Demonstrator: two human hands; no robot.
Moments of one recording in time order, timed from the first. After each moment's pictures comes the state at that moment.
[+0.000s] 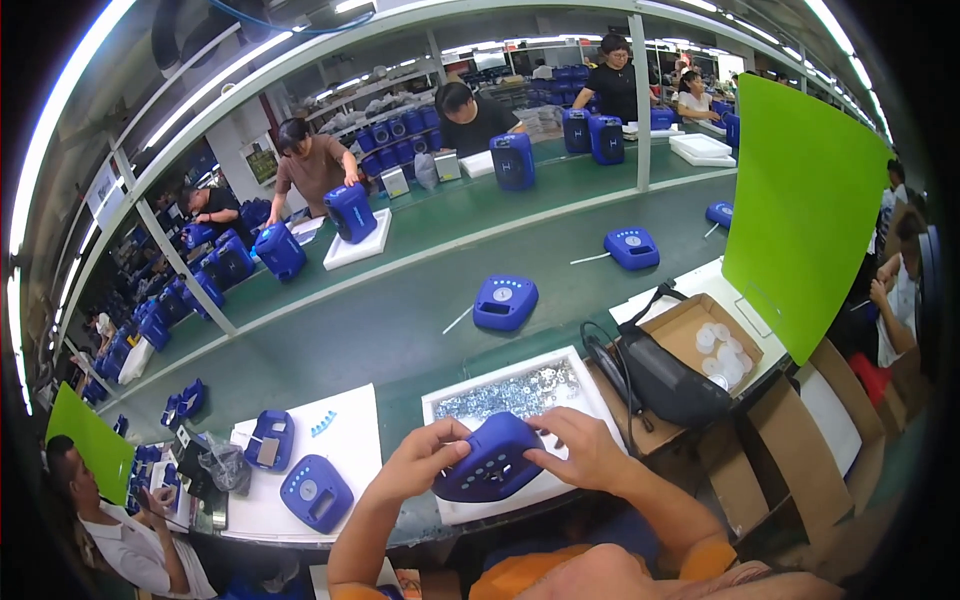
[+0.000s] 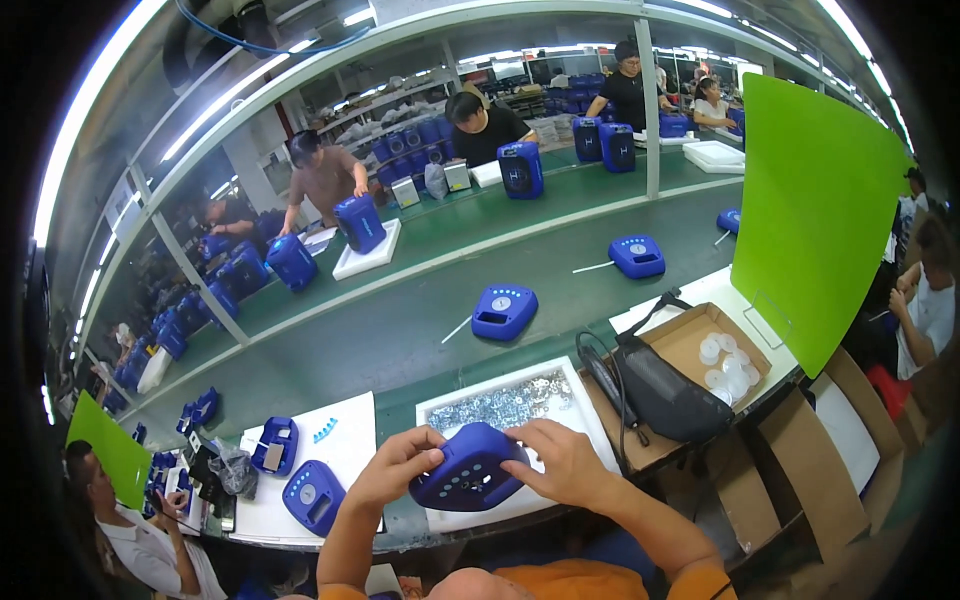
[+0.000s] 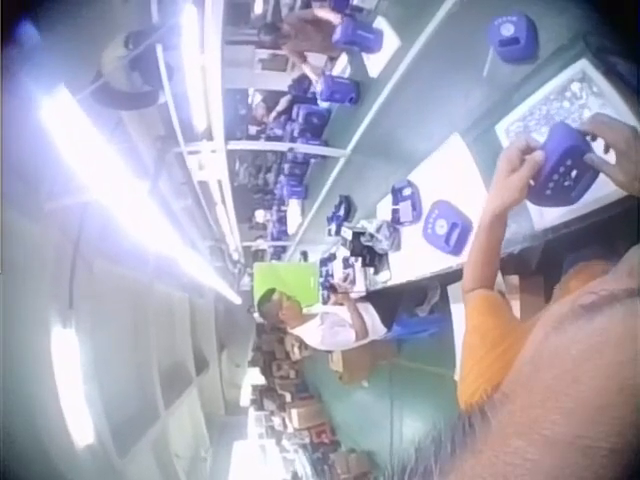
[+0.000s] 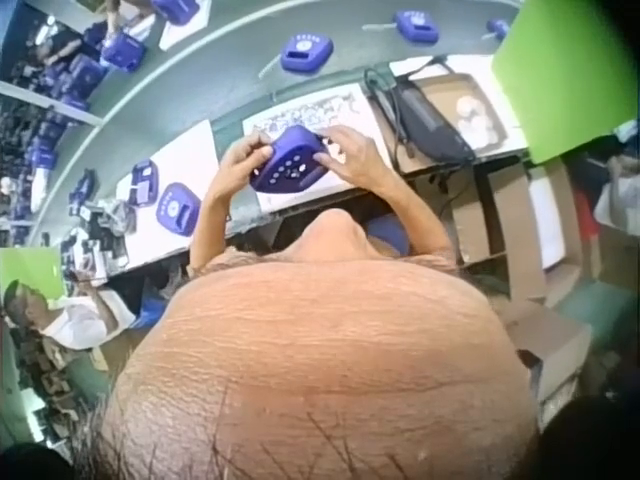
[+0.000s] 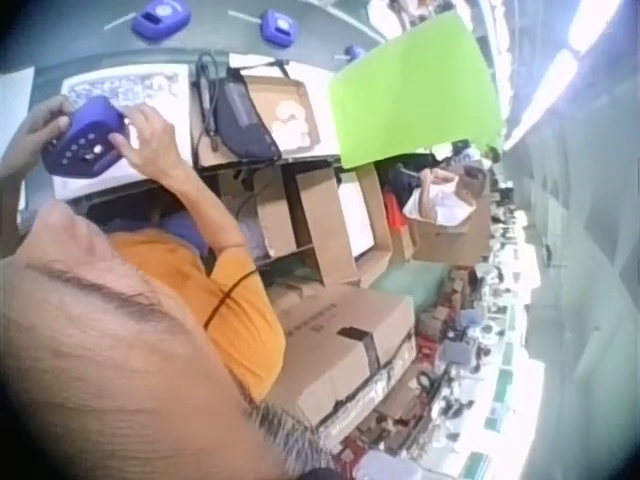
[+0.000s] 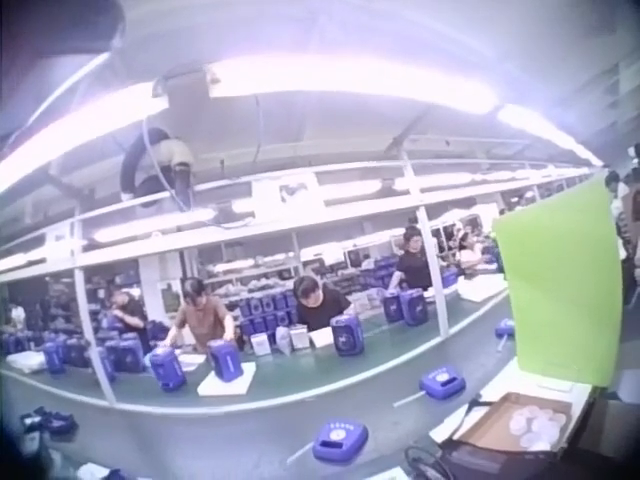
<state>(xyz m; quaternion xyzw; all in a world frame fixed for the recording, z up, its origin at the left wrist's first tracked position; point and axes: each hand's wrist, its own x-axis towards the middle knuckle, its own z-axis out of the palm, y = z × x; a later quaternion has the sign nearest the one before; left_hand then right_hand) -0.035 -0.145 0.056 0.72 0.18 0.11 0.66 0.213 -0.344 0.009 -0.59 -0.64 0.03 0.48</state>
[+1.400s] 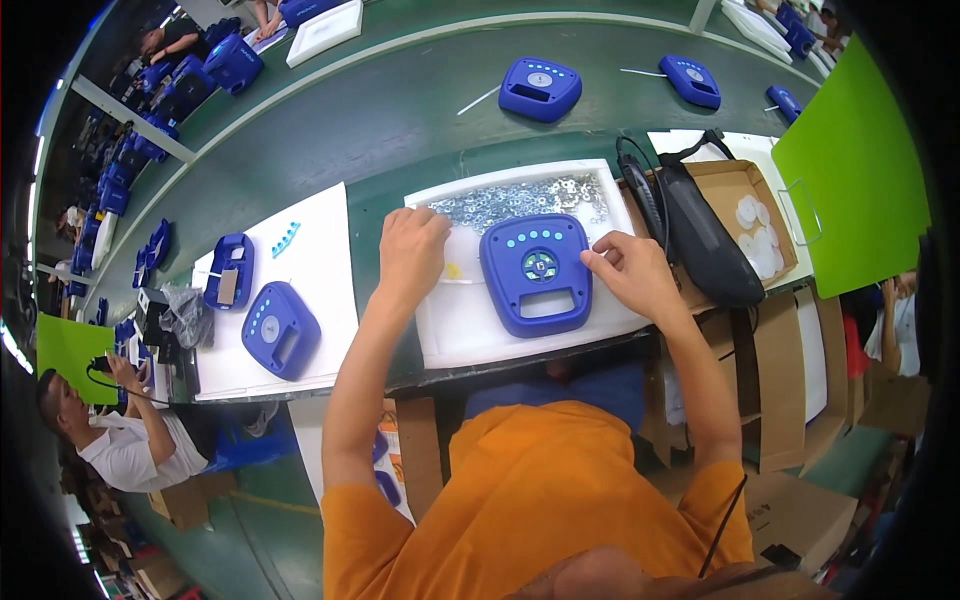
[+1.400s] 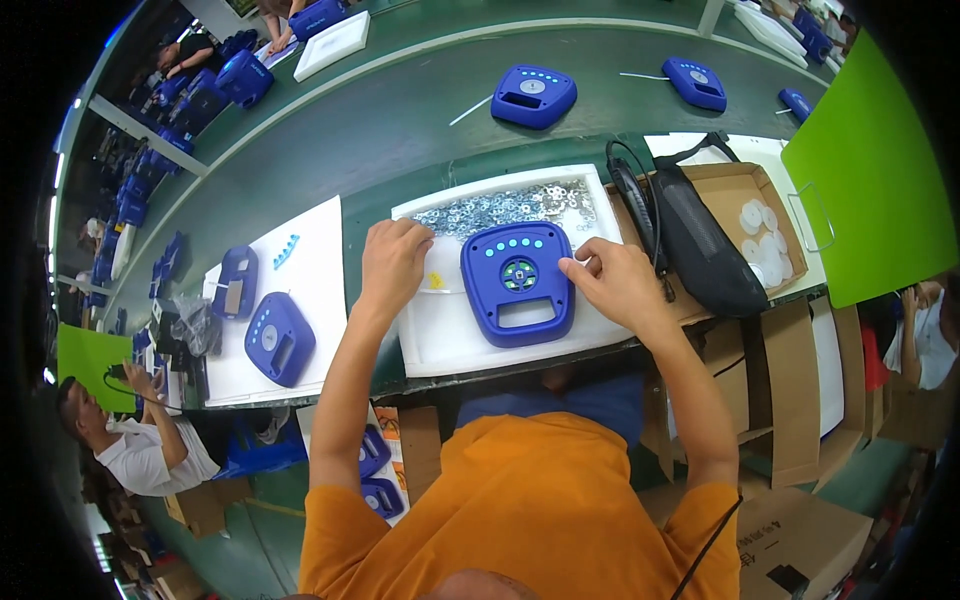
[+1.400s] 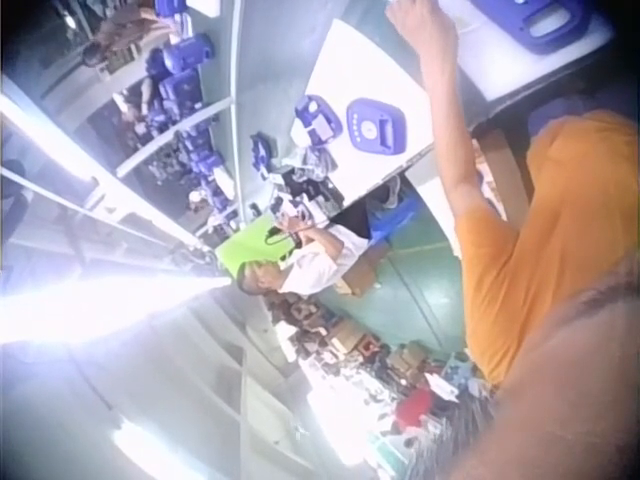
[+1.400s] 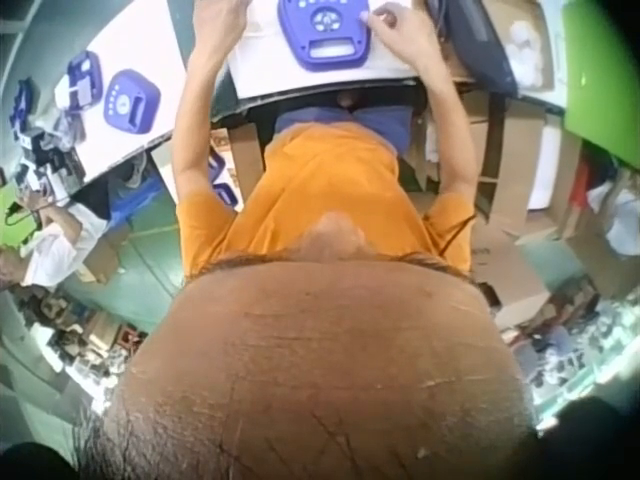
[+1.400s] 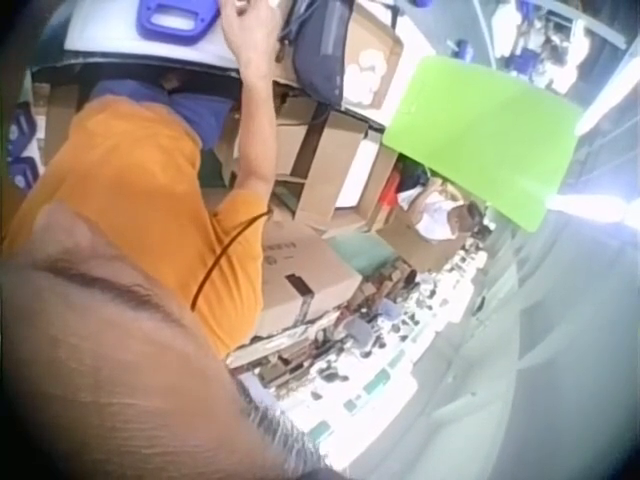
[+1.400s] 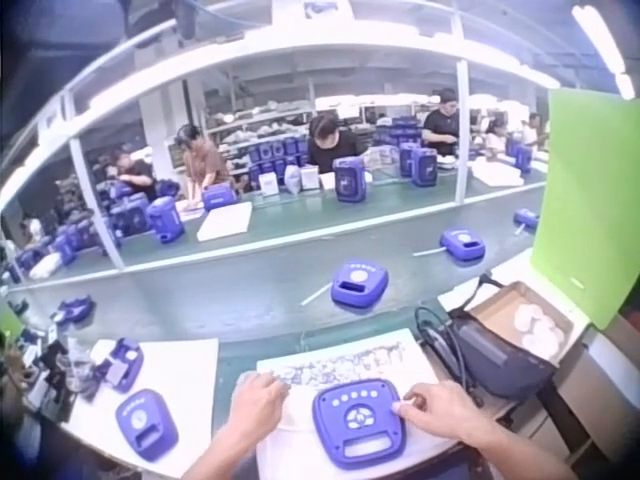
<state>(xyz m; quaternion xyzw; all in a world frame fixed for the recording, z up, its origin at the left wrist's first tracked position) 0.006 -0.082 -0.063 0.93 0.23 0.28 0.03 0.278 -0.330 -0.033 -0.79 -0.50 0.19 0.30</state>
